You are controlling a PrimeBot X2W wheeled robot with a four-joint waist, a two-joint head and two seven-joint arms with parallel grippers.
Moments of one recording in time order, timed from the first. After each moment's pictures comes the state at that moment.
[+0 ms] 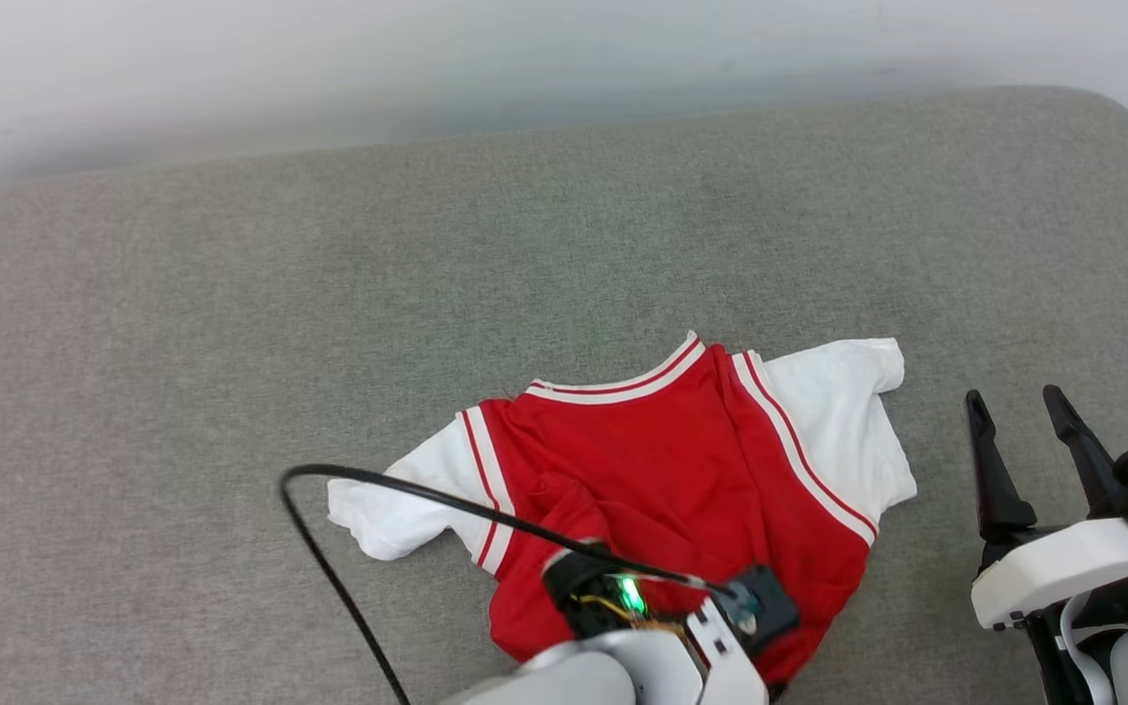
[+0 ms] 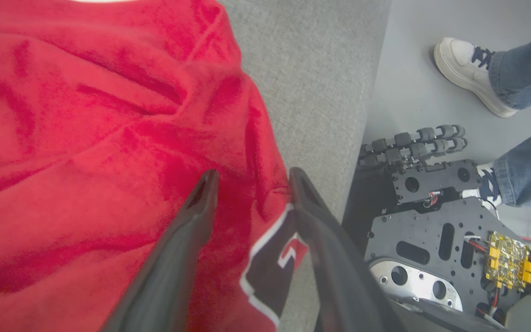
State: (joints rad) left arm -0.60 0.14 -1.24 0.36 -0.59 -0.08 0.38; right arm -0.12 -0.15 -0.05 0.12 0.18 0.13 -0.08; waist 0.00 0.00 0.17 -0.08
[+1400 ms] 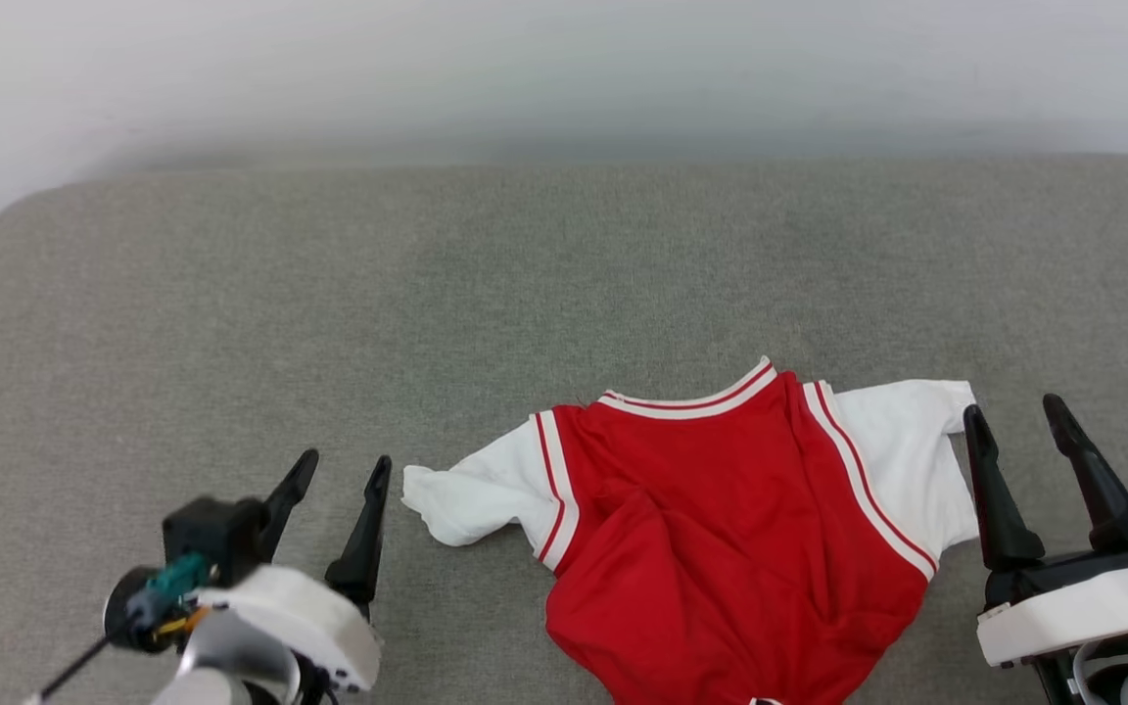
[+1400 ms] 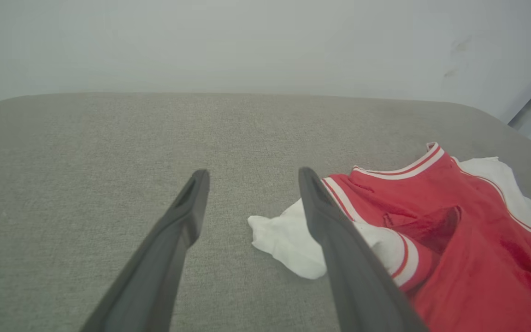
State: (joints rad) left arm -0.10 0.43 -0.41 0.02 -0.60 0.12 -0.15; right arm -0.04 -0.22 0.02 0.04 0.27 0.13 -0.21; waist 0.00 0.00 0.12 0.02
